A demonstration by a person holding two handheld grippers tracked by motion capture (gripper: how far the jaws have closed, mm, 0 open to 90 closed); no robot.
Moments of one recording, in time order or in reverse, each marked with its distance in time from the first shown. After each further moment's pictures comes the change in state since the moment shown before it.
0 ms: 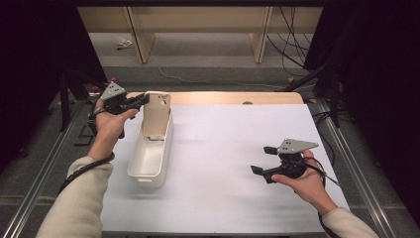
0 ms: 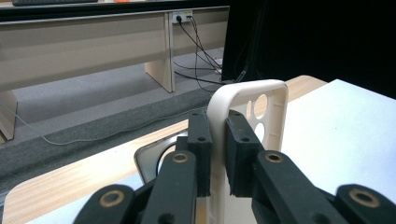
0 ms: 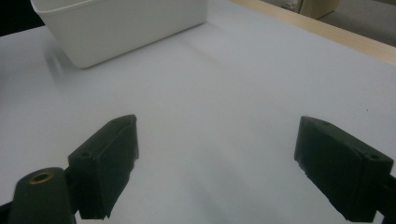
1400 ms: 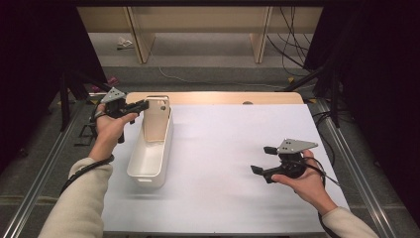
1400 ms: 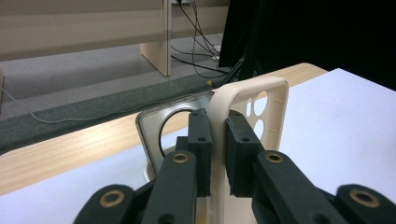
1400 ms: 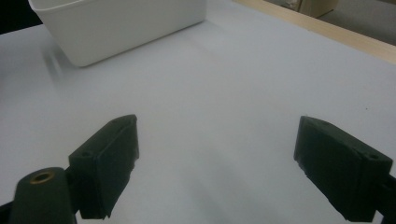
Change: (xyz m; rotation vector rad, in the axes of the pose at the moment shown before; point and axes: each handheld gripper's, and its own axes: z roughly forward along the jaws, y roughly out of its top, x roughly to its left) left arm 0.011 -0.020 0.004 0.055 -0.017 -0.071; right arm -0.001 -0.001 0.001 0.007 -0.002 0.000
